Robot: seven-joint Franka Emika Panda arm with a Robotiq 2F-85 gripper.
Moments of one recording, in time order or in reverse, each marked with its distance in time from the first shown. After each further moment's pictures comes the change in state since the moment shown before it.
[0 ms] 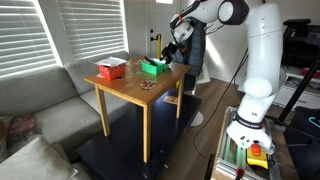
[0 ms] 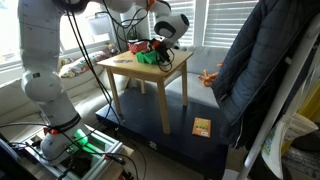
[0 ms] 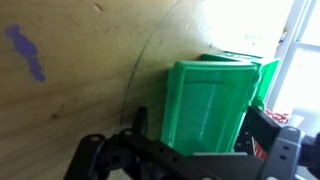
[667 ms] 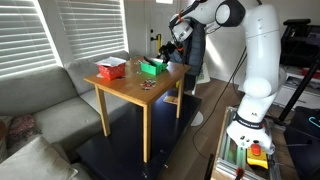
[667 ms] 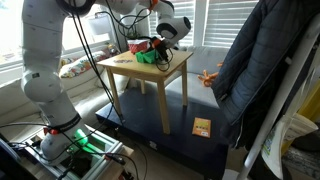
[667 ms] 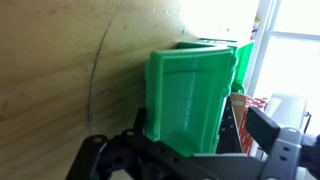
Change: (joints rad) arm -0.017 0.042 0.011 0.052 0.097 -0.074 0.056
